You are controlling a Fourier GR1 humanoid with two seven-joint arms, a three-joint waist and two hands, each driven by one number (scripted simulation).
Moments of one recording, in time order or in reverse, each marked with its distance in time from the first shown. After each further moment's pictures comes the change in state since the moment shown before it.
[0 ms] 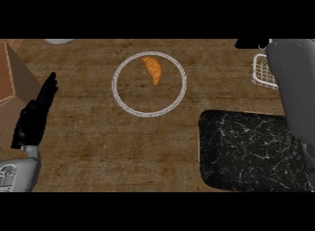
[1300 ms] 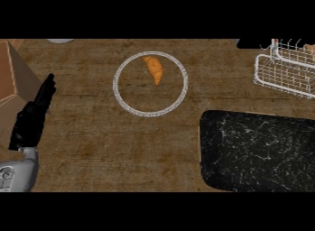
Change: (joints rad) left arm 0.010 0.002 0.017 0.005 0.003 -0.018 -0.028; right arm -0.029 -0.309 -0.120 0.587 0.050 -0.104 -0.437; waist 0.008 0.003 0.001
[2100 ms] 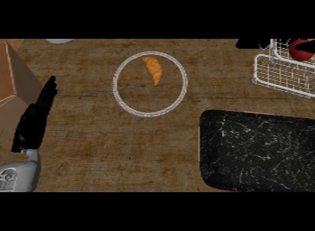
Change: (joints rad) left arm 0.014 -0.014 -0.004 -0.001 -0.016 0.011 -0.005; right arm 0.053 0.017 -0.221 0.077 -0.236 -0.125 -0.105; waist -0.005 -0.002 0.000
